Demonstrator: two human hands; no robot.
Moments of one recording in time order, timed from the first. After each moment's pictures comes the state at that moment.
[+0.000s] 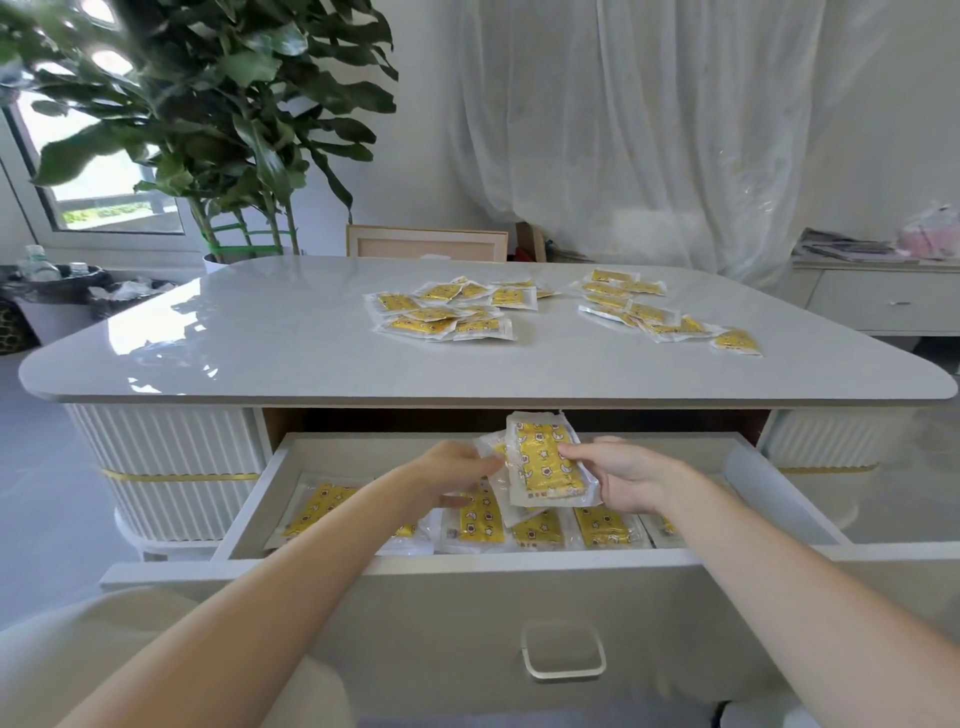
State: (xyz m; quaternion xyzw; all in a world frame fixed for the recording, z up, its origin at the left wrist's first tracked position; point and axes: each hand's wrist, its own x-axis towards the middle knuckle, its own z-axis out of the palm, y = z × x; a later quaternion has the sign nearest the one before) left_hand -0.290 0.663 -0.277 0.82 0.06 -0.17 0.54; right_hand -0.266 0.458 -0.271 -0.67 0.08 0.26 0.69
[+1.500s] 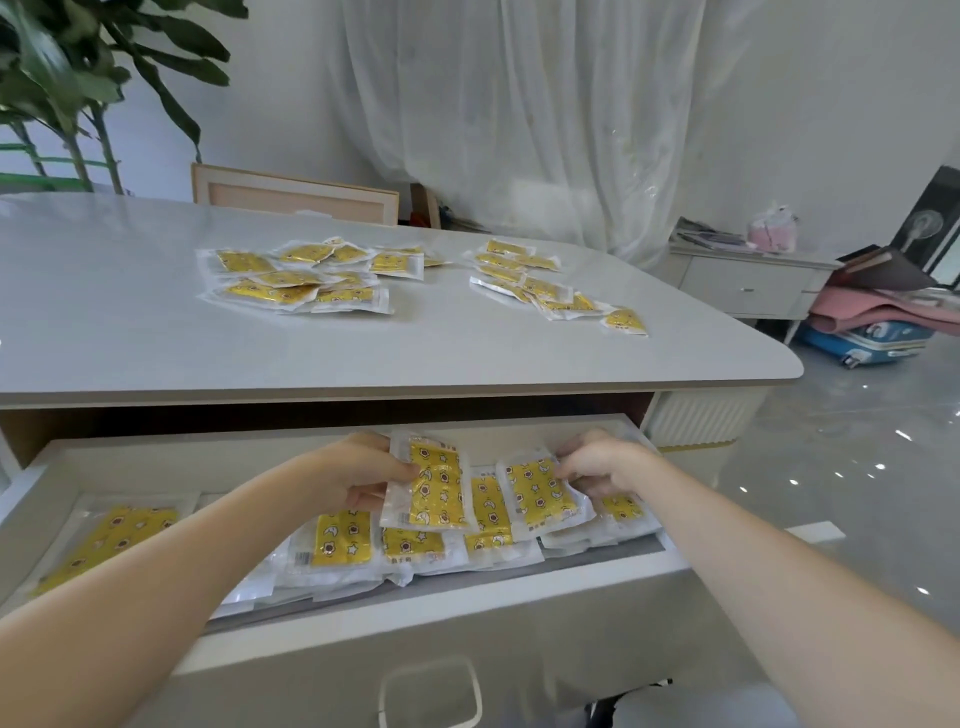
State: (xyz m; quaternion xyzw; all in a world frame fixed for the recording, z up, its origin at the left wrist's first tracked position) left_hand -0.237 0.617 -0.295 0.77 0.06 -0.26 0.58; right_hand -0.224 0.350 -0.291 -0.89 0.22 0.17 0.37
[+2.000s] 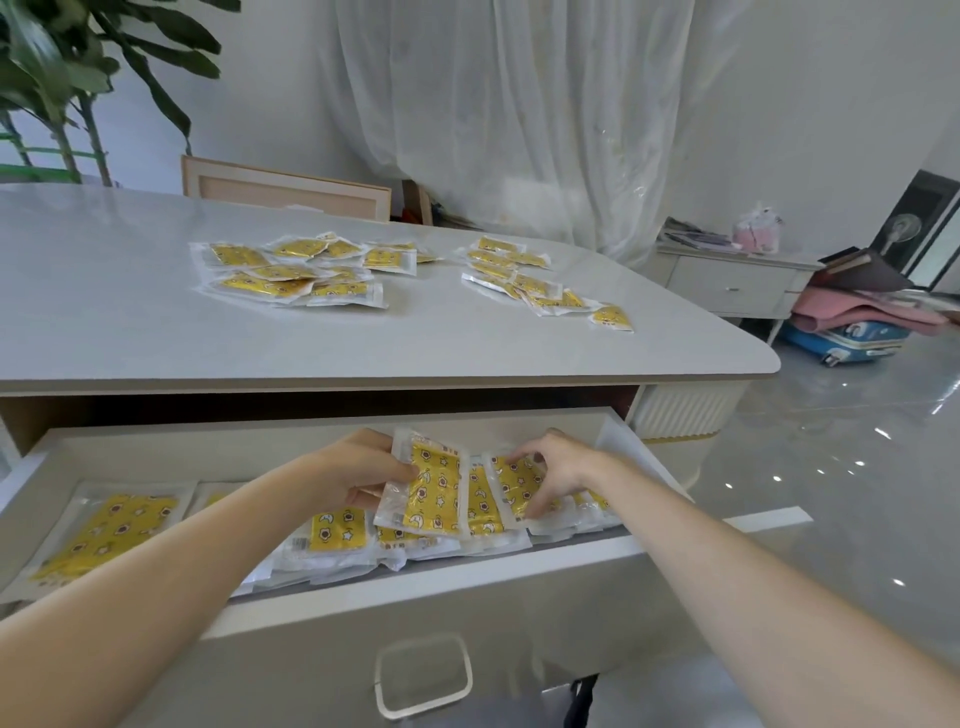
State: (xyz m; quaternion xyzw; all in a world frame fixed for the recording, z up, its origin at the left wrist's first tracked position) left_hand -0.248 0.612 -0.300 0.79 0.02 -0.25 0.56; right_hand -0.237 0.364 -0.298 -0.98 -0.01 0.18 0.11
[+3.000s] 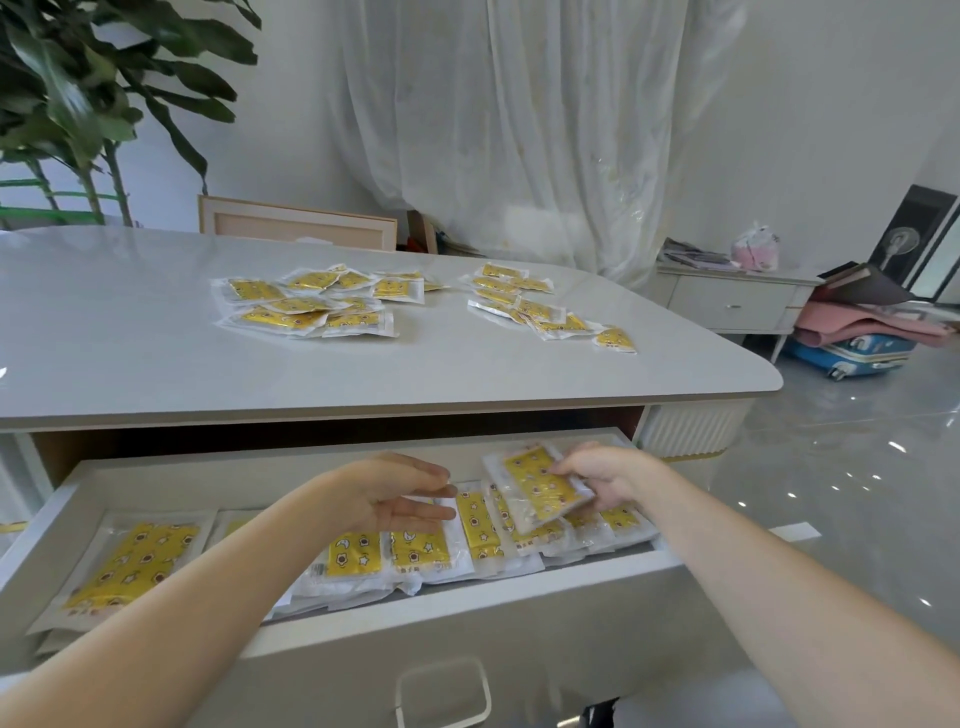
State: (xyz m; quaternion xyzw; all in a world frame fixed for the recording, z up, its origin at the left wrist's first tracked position) left_hand -0.263 0.607 -0.277 0.69 0.07 -0.31 0.65; right_hand -0.235 0.349 -0.280 -0.78 0.22 0.23 0.54
